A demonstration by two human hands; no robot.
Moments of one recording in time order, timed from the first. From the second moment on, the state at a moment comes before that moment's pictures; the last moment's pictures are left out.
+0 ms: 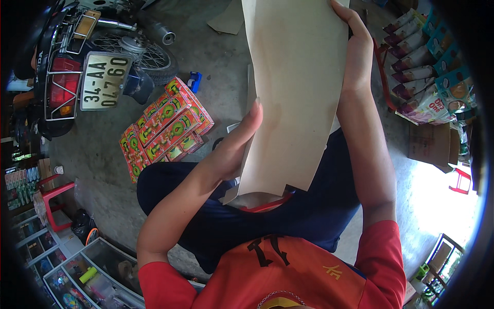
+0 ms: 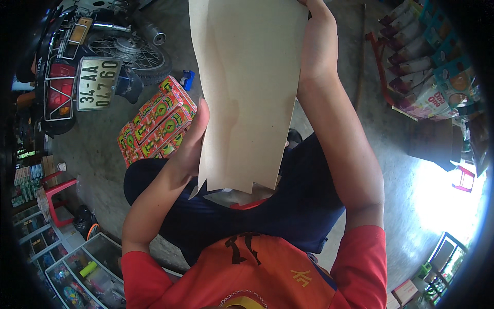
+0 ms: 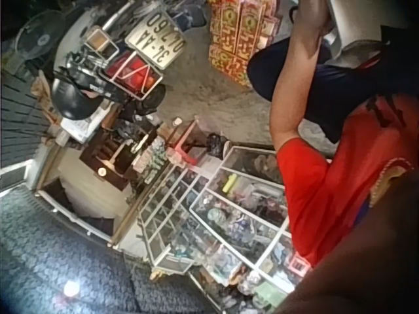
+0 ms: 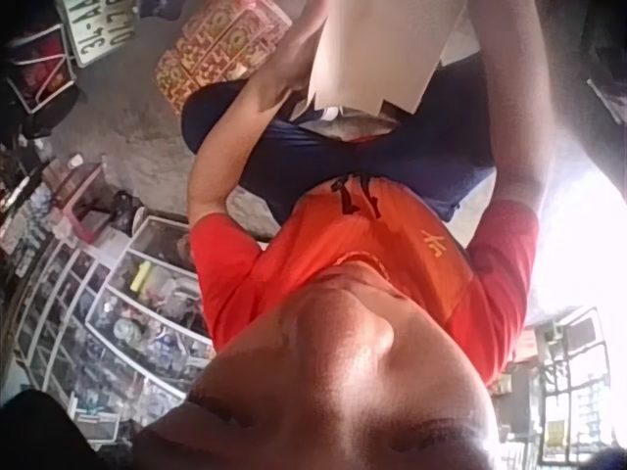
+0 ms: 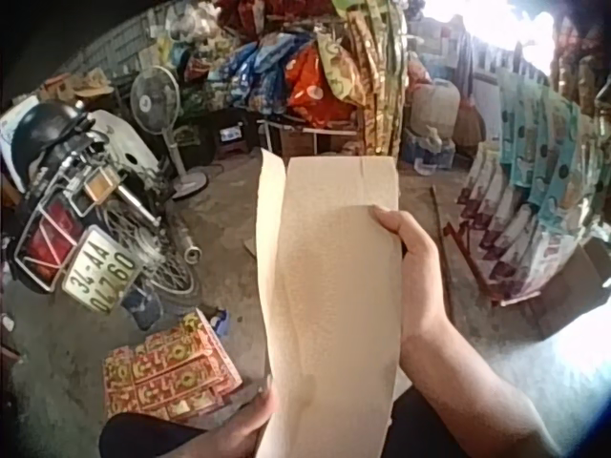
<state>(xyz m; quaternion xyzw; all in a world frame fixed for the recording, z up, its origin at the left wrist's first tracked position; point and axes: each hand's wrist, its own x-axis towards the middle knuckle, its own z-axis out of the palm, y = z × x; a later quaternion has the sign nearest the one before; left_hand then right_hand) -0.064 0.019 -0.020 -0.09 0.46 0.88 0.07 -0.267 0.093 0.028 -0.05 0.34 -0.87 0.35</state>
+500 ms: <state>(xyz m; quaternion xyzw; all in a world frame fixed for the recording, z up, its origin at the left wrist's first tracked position) -0.050 0.006 -0.023 -0.09 0.38 0.91 0.13 -0.295 0.102 0.035 -0.04 0.47 -0.85 0.23</state>
